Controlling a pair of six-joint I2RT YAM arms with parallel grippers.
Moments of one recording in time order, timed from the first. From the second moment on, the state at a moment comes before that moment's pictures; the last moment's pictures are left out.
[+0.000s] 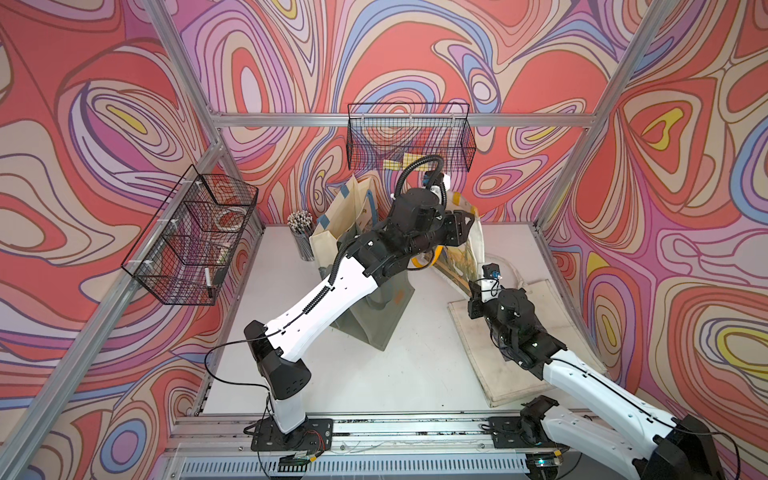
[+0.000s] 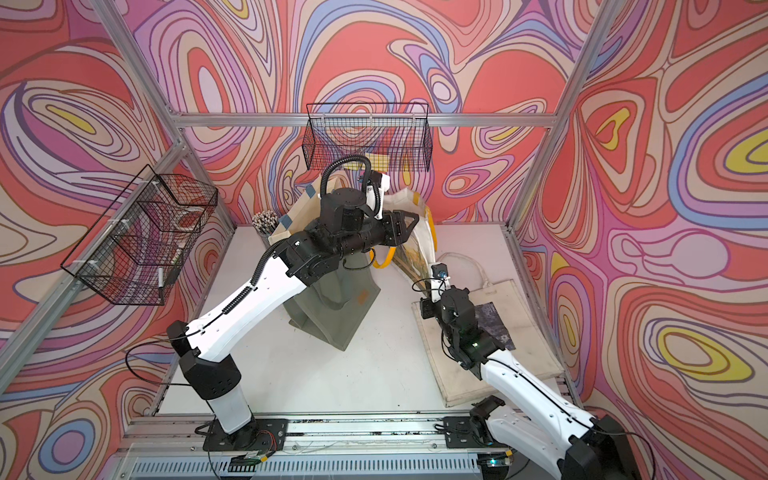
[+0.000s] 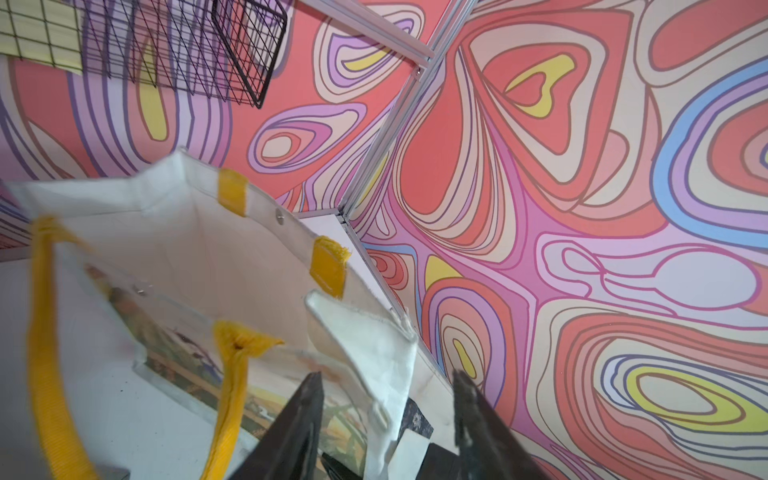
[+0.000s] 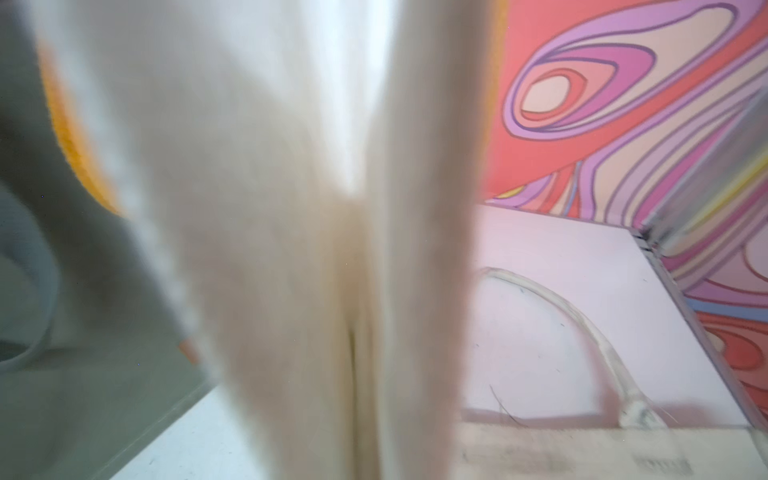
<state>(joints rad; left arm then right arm) -0.86 1.79 2.09 -0.52 -0.02 -0.59 0.50 0.97 0.59 0.06 0.30 0.05</state>
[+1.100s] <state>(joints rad) -0.94 1.93 2.08 -0.54 -0.10 -0.73 0.53 1.10 0.63 0.12 0.51 -0.01</state>
